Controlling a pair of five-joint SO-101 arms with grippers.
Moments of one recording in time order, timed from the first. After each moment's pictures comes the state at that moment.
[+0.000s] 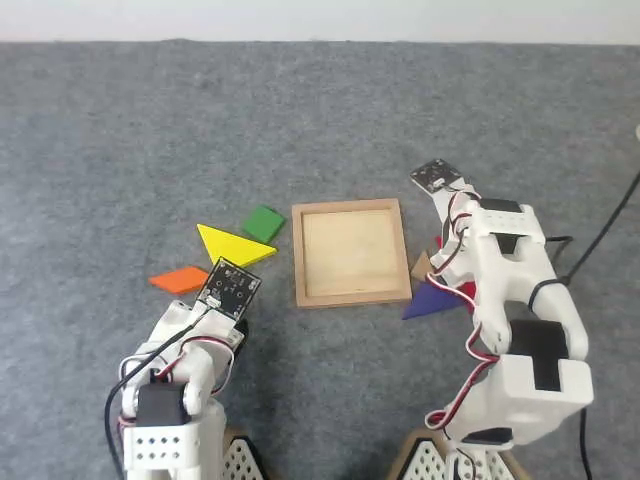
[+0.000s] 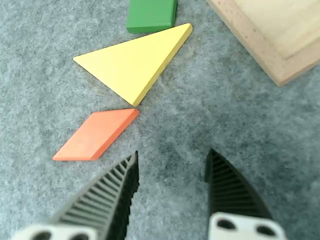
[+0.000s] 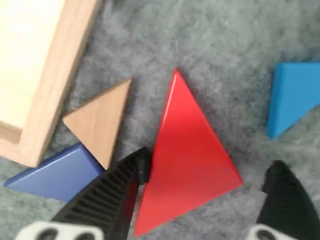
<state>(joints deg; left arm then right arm) -8.1 -102.8 96.7 73.1 -26.6 0.1 7.3 29.7 55.9 35.2</state>
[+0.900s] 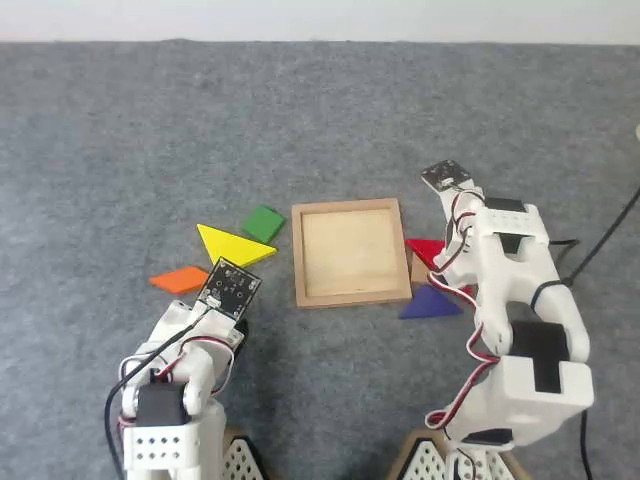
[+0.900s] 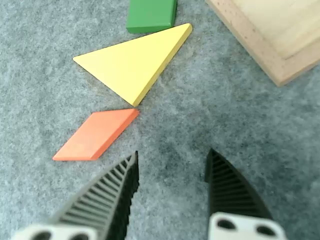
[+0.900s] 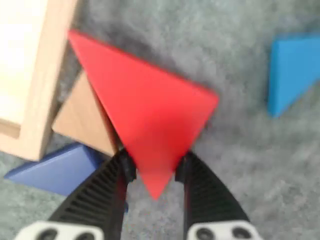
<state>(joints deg) -8.1 -102.8 96.7 73.1 -26.6 0.7 7.5 29.1 59.0 30.1</state>
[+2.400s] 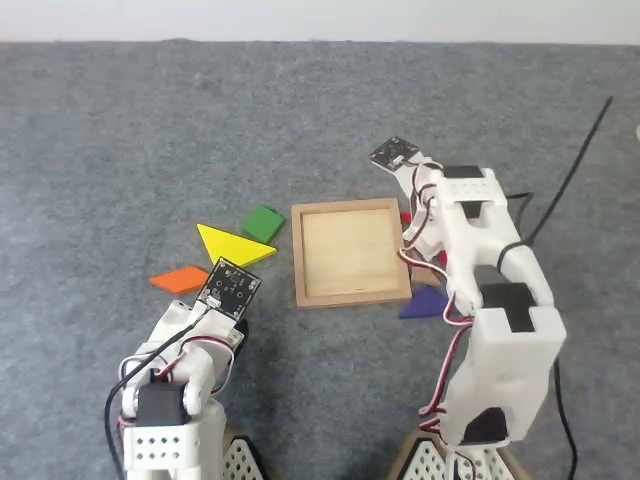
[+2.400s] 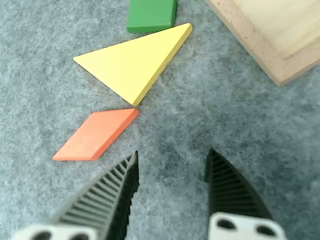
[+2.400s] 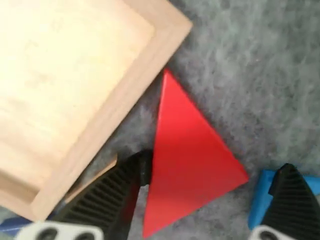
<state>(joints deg) -8.1 -102.8 96.7 73.1 -26.6 -7.4 23.5 8.4 61.5 38.7</state>
